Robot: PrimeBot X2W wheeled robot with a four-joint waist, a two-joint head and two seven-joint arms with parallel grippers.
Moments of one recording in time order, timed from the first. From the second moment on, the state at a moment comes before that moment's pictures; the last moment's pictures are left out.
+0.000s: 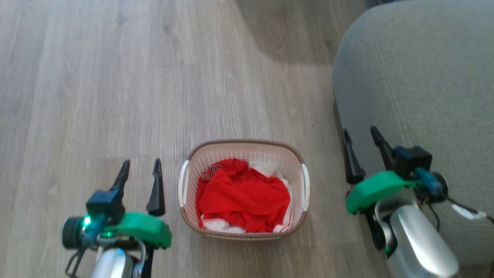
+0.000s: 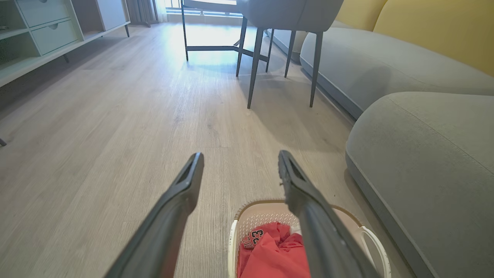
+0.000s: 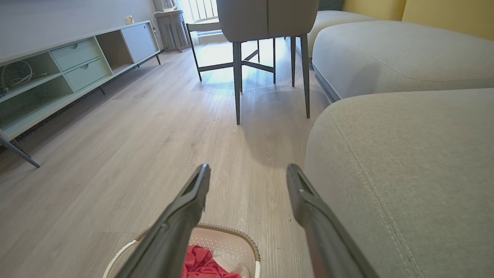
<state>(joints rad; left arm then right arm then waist) -0.08 0.11 -0.23 0.23 -0.26 0.07 -0.25 -0.29 -0.06 0.20 0.40 0.29 0.13 -0.25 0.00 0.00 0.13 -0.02</state>
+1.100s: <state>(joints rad) 0.17 0.07 -0.11 0.10 -0.18 0.04 -0.25 -0.03 -0.05 0.14 0.18 0.26 0.13 -0.25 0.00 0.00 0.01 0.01</state>
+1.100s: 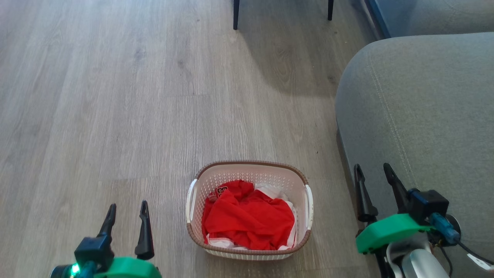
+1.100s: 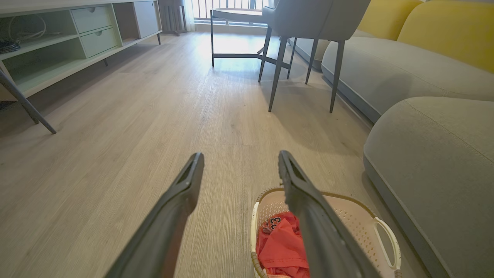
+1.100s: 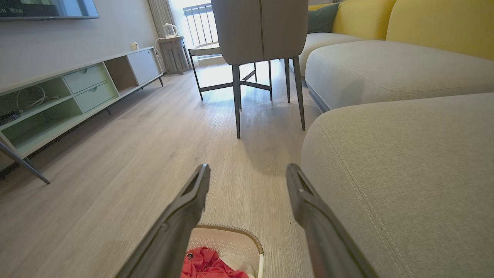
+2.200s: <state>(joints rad) 0.16 0.06 -0.09 0.21 -0.46 0.02 -0.18 0.02 -0.04 0.11 0.28 0.54 0.13 -0.19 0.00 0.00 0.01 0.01</state>
